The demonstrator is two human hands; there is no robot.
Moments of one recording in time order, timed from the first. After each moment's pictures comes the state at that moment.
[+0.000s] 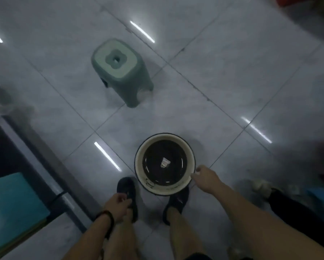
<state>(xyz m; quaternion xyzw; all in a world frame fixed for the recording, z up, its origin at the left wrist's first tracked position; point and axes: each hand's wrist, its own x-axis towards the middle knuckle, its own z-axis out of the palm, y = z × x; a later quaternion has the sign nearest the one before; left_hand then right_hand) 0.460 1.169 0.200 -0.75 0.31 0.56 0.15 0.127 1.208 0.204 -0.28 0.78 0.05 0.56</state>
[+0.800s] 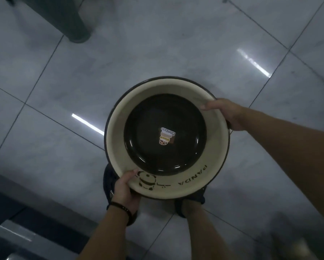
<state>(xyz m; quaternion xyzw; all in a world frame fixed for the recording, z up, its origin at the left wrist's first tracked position) 0.443 1.176 -0.157 -0.70 -0.01 0.70 -0.14 0.062 1.149 -0.155 -0.06 0.71 -0.16 0.69</state>
